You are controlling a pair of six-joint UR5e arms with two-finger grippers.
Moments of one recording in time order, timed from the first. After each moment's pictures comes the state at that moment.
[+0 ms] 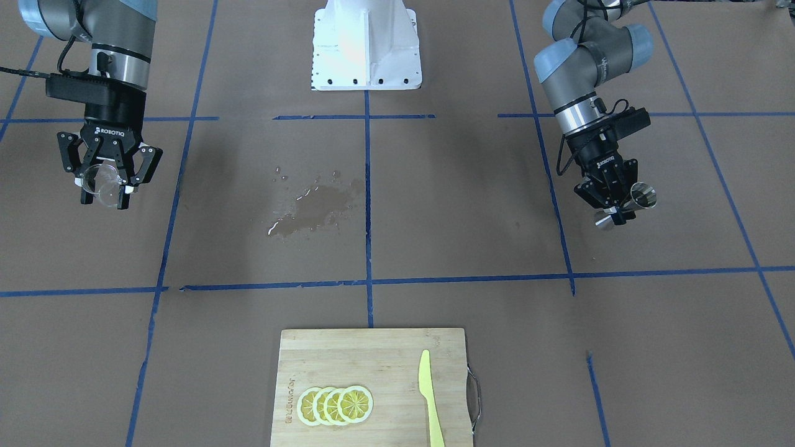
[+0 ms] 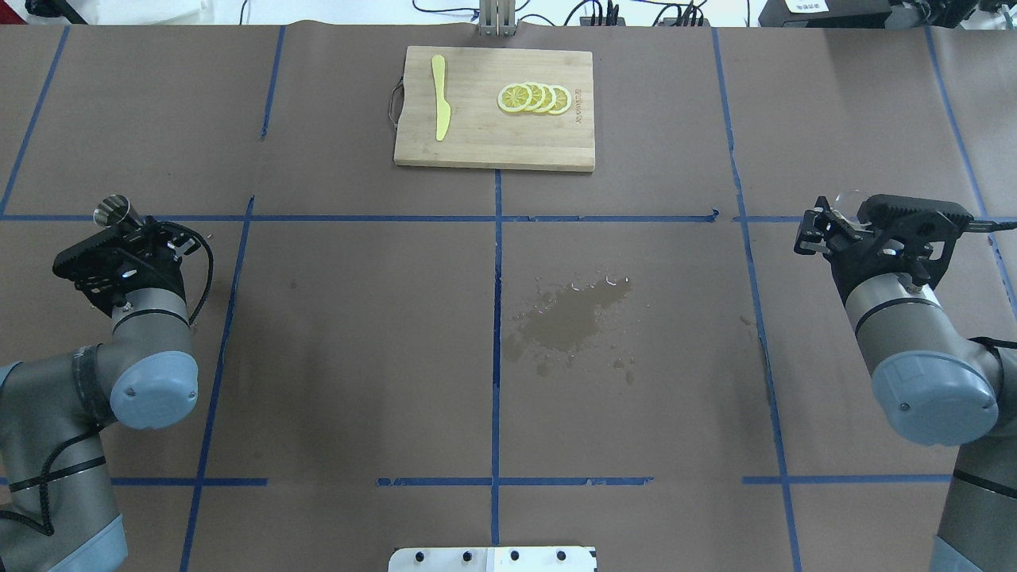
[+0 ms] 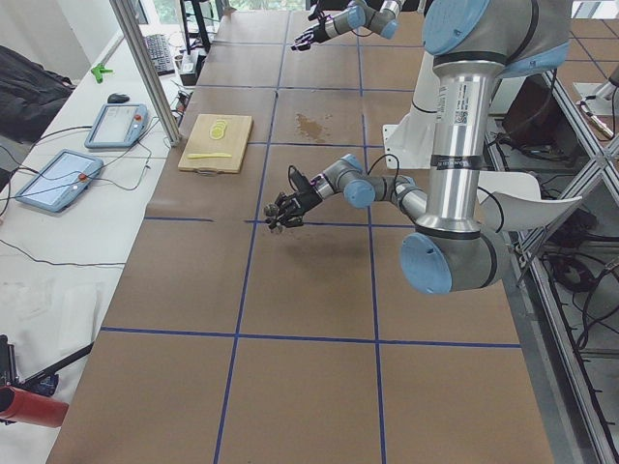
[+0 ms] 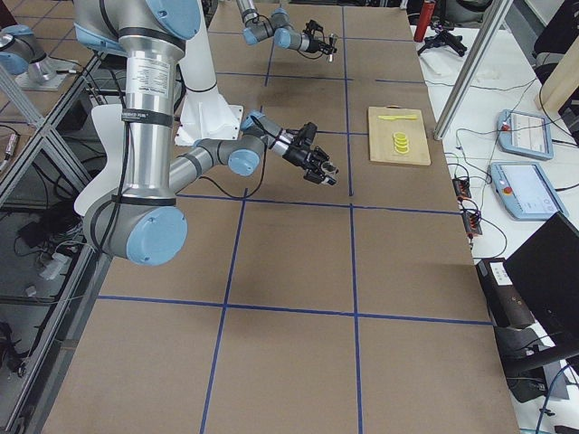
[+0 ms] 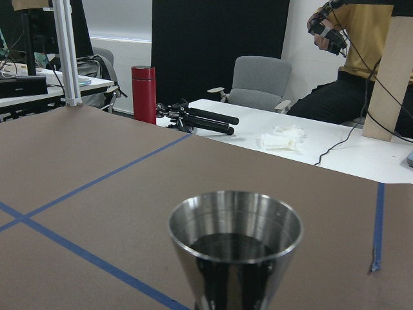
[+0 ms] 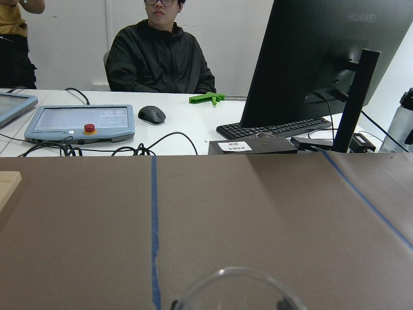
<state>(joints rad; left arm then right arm) -0.42 -1.65 -1.82 -1.66 -0.72 -1.97 0.45 -1.70 2.07 -1.13 0.81 1.38</state>
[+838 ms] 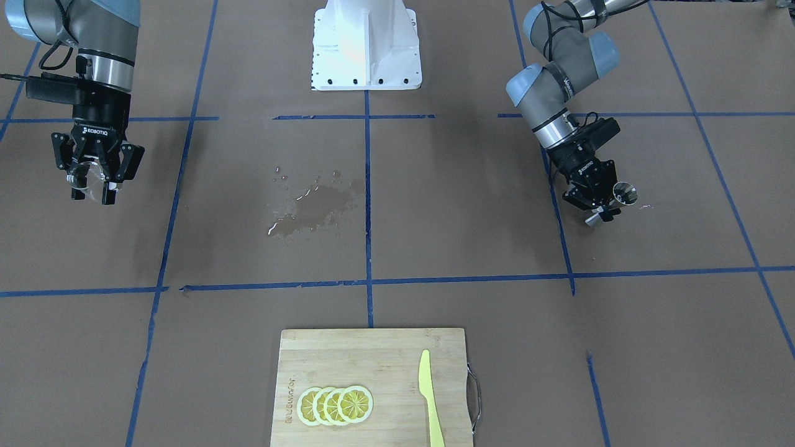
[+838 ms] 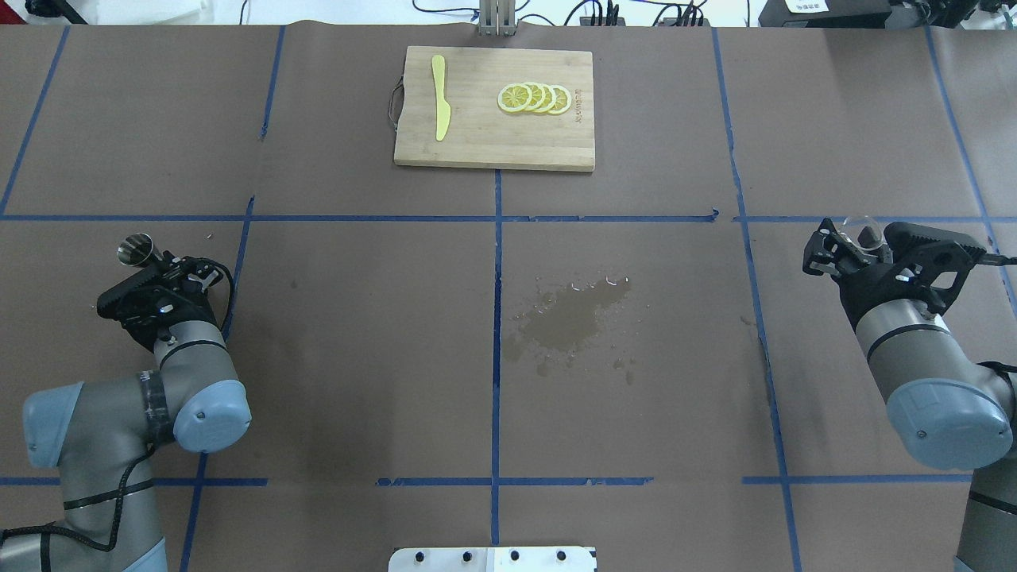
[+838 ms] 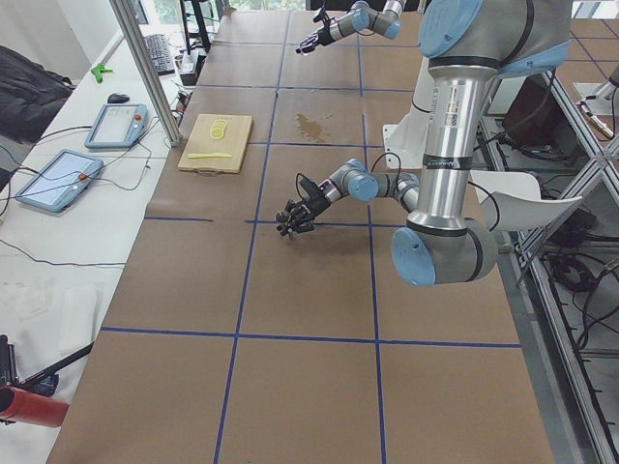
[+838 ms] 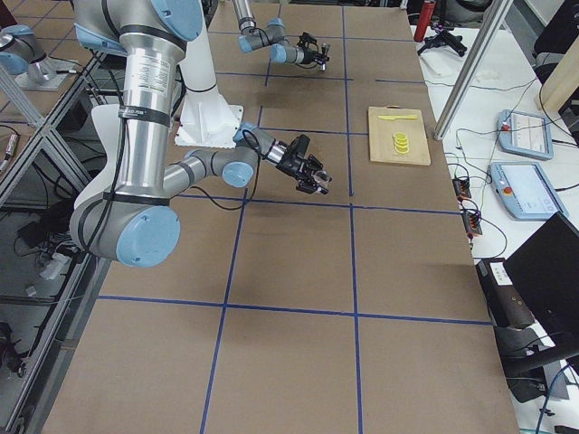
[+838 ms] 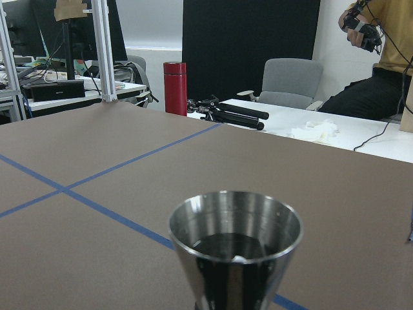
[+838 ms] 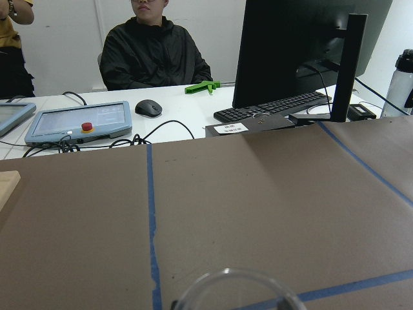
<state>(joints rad) -0.34 -1.73 -1.77 -1.41 -0.71 -2.20 0.40 -1.75 2.05 -1.05 0.80 1.48</state>
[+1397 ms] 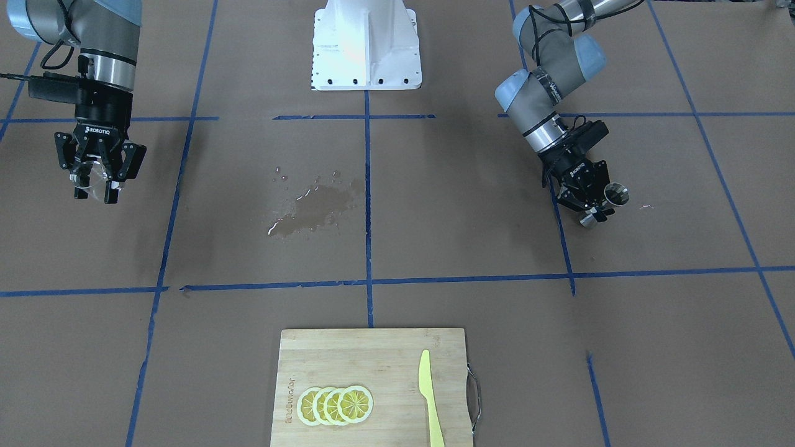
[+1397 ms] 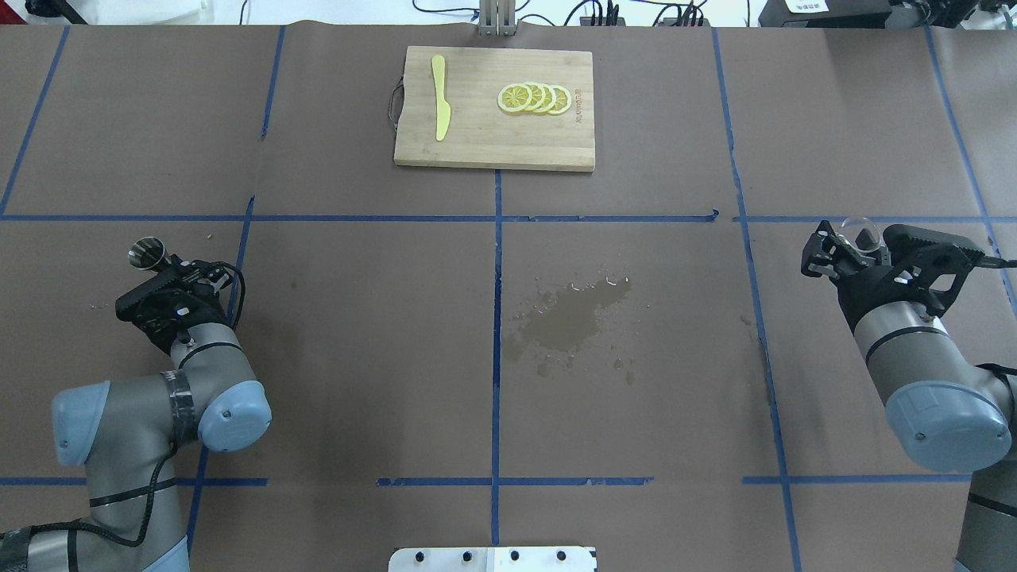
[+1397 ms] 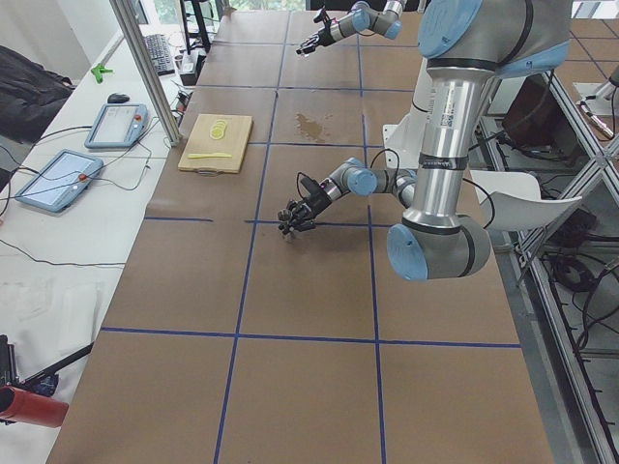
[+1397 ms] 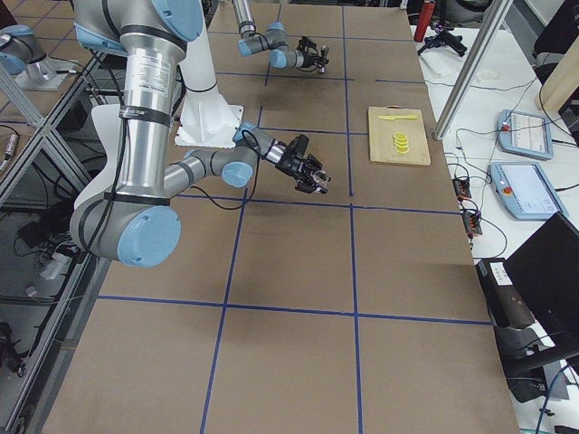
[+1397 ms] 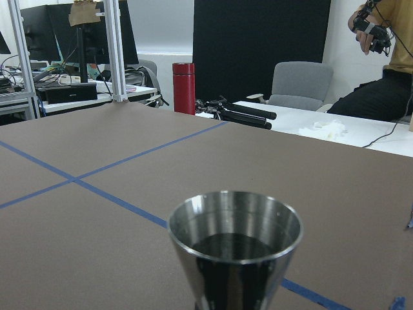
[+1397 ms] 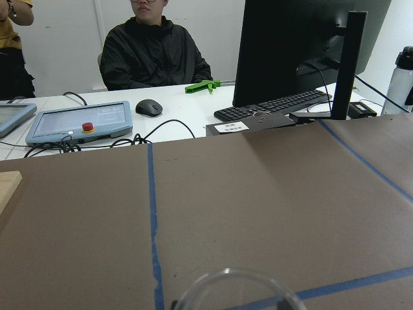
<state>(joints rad) -0.34 -1.77 -1.73 -1.32 -0.71 -2.22 0.40 -1.75 2.05 -1.05 0.80 1.49</state>
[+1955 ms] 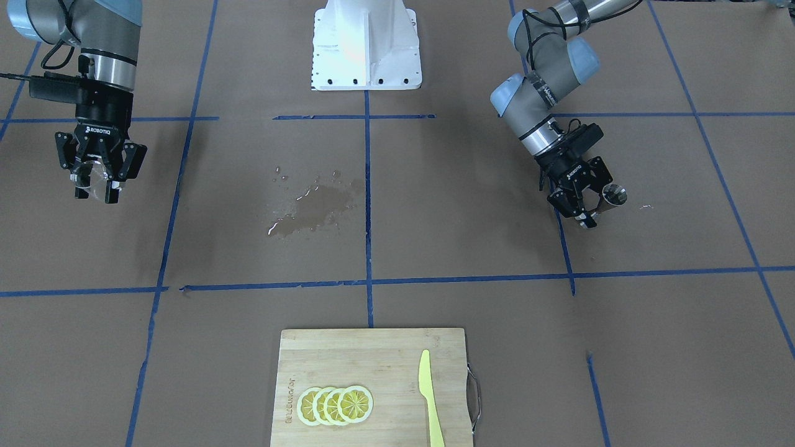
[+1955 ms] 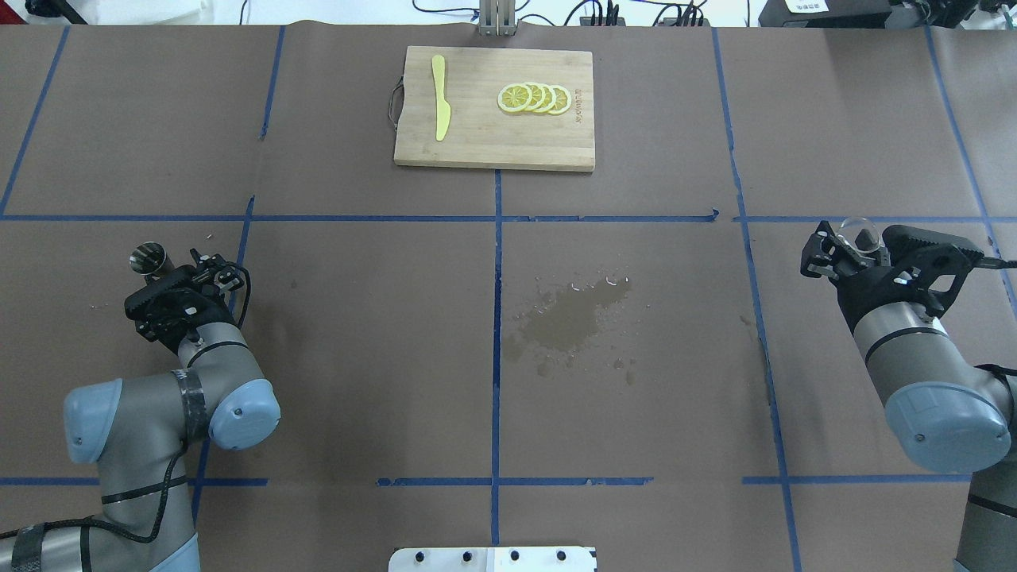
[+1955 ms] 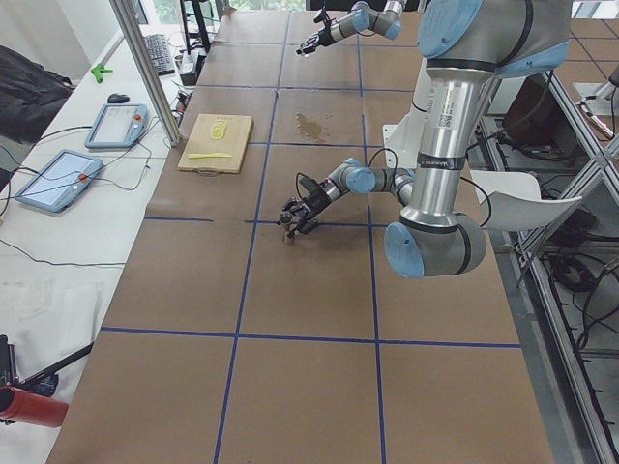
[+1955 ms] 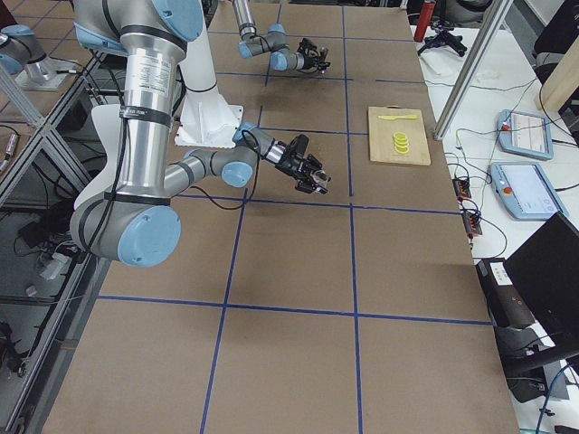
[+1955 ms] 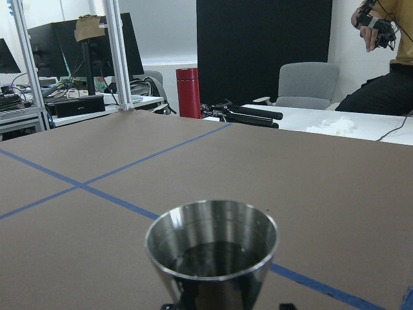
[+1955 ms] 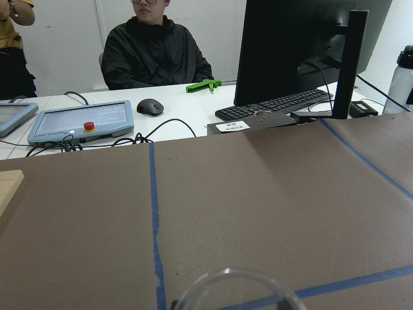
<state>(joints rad) -0.34 -1.79 -1.72 -1.30 -0.72 -2.22 0.40 -1.75 2.05 -1.05 0.80 1.49</state>
